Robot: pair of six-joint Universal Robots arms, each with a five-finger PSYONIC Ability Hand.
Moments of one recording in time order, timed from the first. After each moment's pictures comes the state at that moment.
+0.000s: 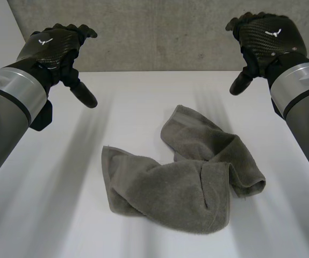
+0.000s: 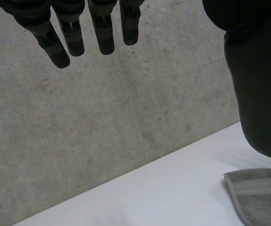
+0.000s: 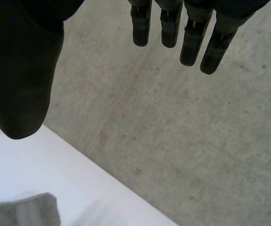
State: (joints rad) left arm 4.27 -1.70 -1.32 3.03 -1.60 3.16; right arm 2.03 -1.41 1.33 -0.02 1.61 2.92; left_hand 0.25 0.26 0.24 0.26 0.21; right_hand 0.23 0.26 0.25 0.26 0.06
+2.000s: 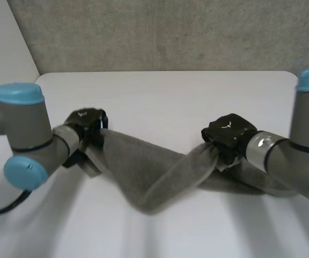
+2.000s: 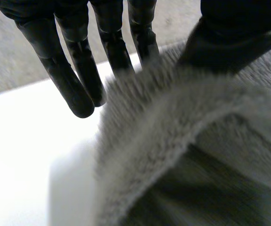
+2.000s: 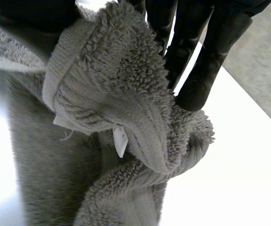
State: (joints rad) left arm 4.39 -2.26 -1.22 3.13 -1.45 3.19; right arm 1.96 -1.12 1.38 0.23 1.33 2.57; left_hand 1.10 1.10 1.10 1.08 1.10; right_hand 1.03 1.29 1.29 1.34 1.14
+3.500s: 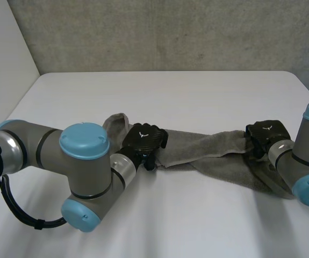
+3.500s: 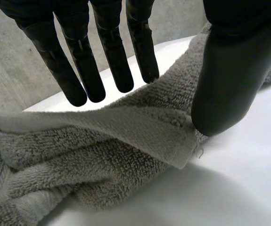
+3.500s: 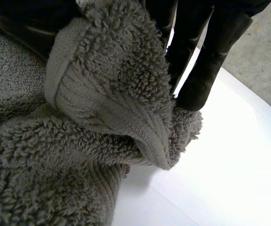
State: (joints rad) left arm 4.05 -2.27 -1.37 3.39 -1.48 3.28; right arm 1.77 -0.96 1.49 -0.13 1.53 2.71; left_hand 0.84 0.85 0.84 0.84 0.84; right_hand 1.03 1.30 1.30 1.34 1.15
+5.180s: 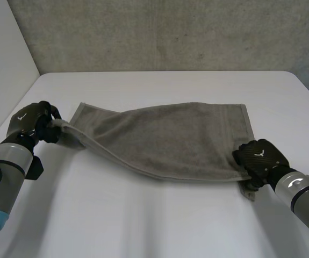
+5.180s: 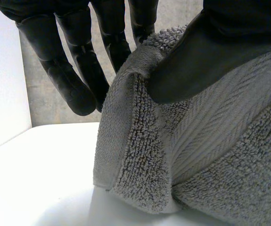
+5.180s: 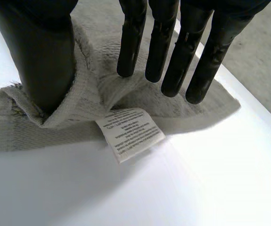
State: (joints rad) left arm 4.58 -1.80 -1.91 3.61 -1.50 2.90; right arm 1.68 -1.24 1.96 -0.29 1.20 2.51; left_hand 1.45 1.50 1.55 1.51 1.50; right_hand 0.64 0.67 0.65 0.65 0.45
